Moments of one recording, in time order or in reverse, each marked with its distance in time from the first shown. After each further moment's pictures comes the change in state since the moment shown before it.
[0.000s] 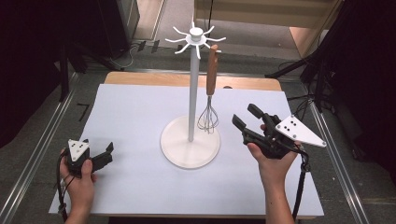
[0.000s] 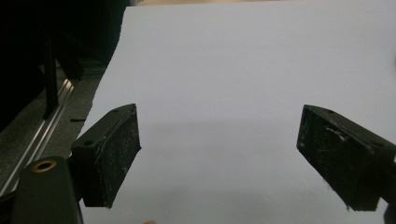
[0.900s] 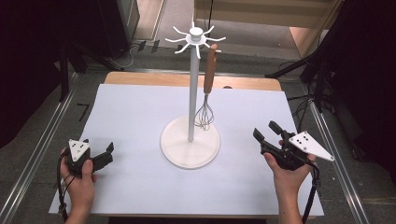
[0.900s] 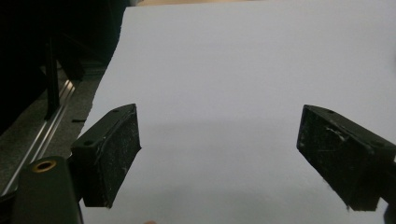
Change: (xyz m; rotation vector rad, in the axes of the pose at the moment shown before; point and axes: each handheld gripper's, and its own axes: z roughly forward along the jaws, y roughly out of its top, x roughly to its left) left arm -0.001 0.000 0.000 0.002 0.005 0.008; right arm -0.046 -0.061 -0.035 0.114 -0.190 0.035
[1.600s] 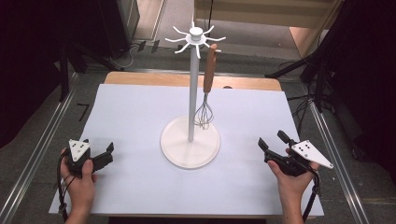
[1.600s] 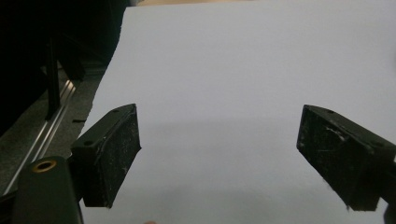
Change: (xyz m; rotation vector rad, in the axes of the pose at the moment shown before) left arm 0.000 0.000 0.000 0.000 0.001 0.001; right arm -0.024 -0.040 -0.005 0.042 -0.069 0.016
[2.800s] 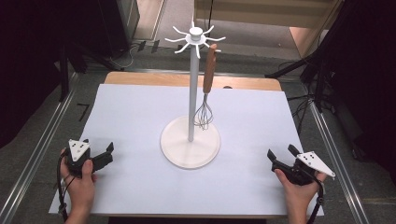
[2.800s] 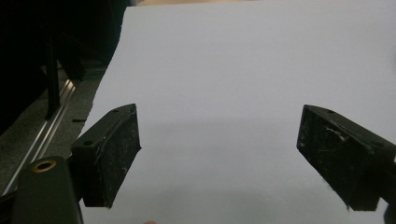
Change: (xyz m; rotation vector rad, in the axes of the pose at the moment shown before) left arm 0.000 0.000 0.000 0.000 -0.001 -0.002; right arm -0.032 -0.047 -0.013 0.122 -0.142 0.046
